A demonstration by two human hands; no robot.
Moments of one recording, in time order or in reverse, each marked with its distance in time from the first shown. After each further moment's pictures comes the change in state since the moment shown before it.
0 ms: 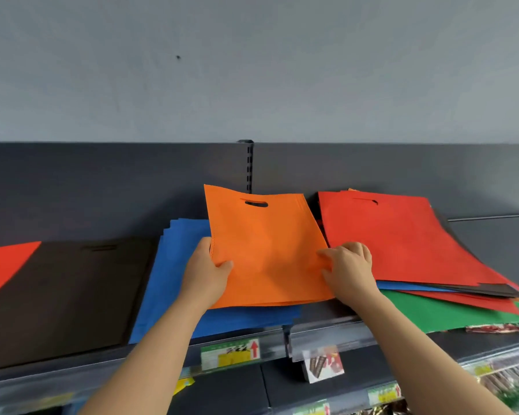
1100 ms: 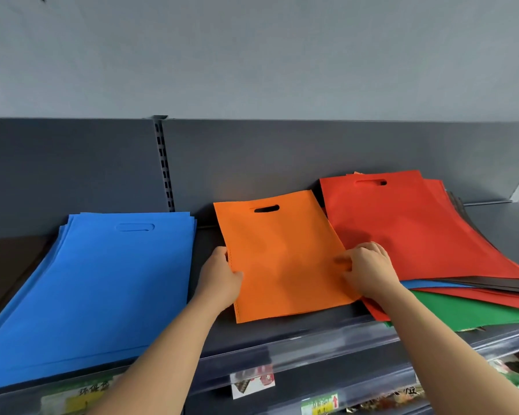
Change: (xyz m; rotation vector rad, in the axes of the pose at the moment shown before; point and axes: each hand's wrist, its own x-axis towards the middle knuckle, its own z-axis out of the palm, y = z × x) left_hand 0.032 0.043 0.210 0.150 -0.179 -0.121; right_hand 0.055 0.225 0.022 -0.039 -0.143 0.029
